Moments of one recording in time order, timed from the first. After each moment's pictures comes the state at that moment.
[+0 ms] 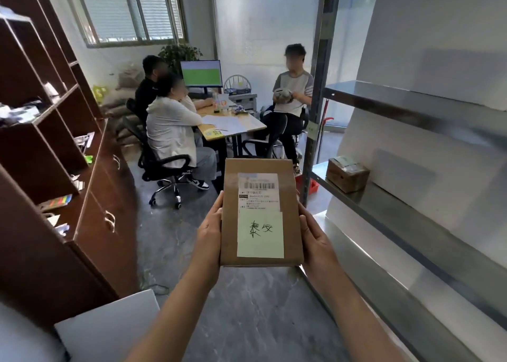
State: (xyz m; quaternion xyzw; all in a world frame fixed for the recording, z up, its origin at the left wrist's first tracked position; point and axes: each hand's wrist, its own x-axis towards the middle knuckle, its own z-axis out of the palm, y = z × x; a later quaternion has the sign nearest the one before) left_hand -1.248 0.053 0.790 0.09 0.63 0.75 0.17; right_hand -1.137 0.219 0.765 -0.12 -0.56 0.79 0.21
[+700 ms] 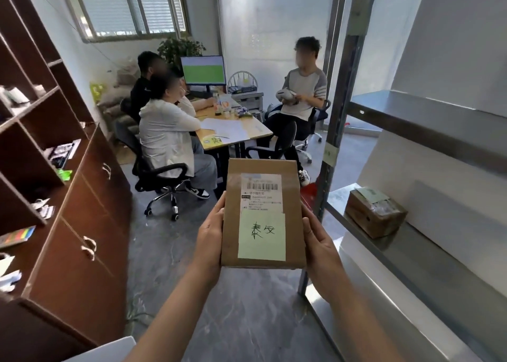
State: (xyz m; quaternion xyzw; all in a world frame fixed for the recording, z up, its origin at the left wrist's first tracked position) left_hand -1.439 0.187 0.791 0.11 0.64 0.74 0.16; right_hand -1.326 0.357 0.764 -0.12 -0.58 0.78 0.20
